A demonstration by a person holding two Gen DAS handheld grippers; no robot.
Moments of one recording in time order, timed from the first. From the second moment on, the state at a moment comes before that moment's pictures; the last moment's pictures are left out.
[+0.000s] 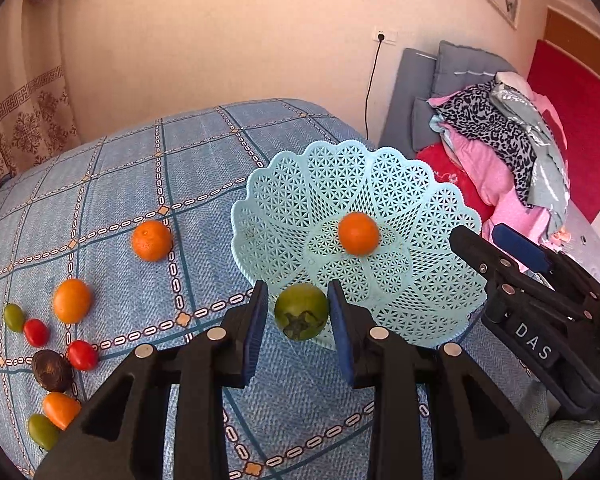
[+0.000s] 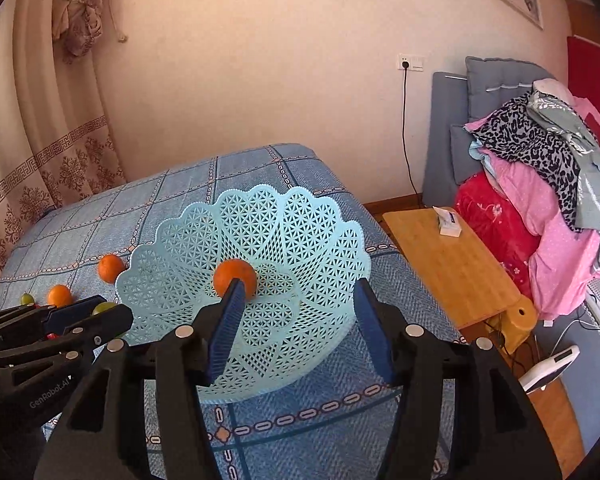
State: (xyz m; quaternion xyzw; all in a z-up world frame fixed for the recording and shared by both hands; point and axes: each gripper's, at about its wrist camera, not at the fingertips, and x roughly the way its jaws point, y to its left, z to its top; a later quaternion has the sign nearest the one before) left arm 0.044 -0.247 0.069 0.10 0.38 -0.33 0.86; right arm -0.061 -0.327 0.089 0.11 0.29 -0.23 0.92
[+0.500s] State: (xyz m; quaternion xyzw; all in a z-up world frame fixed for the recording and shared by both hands) left arm 0.050 -0.218 0.081 0.06 0.37 -0.29 0.88; right arm -0.067 -0.319 0.095 0.13 0.28 -0.22 0.93
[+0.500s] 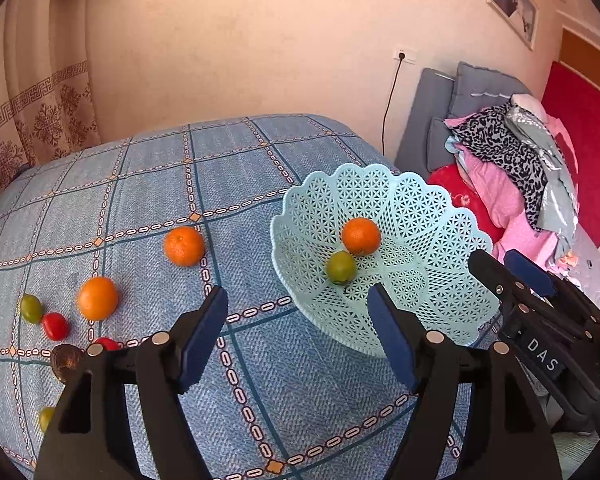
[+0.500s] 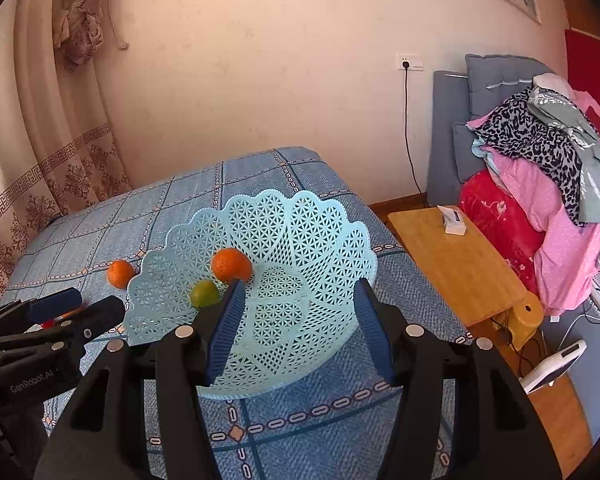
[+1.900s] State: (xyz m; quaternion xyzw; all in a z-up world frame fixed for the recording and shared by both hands) left arm 0.036 -0.006 0.040 0.04 0.40 -0.11 0.91; right arm -0.029 -0.173 0.075 0.12 0.35 -0.02 0.93
